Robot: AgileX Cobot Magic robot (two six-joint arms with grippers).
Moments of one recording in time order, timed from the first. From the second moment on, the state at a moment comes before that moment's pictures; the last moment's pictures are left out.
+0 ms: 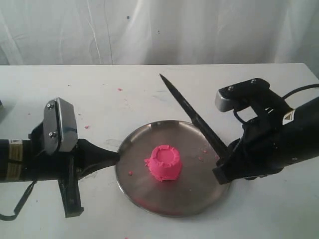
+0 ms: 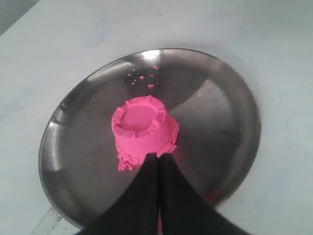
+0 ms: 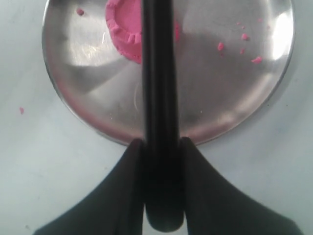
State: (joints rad) left arm -0.23 1.45 -0.47 1.23 -0.77 -0.42; right arm 0.42 1.26 -0.75 0.39 0.66 -0.45
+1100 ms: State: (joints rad) left arm -0.23 1.89 -0.80 1.03 -1.02 -0.45; right arm 0.50 1.54 -0.78 0.34 0.70 -0.47
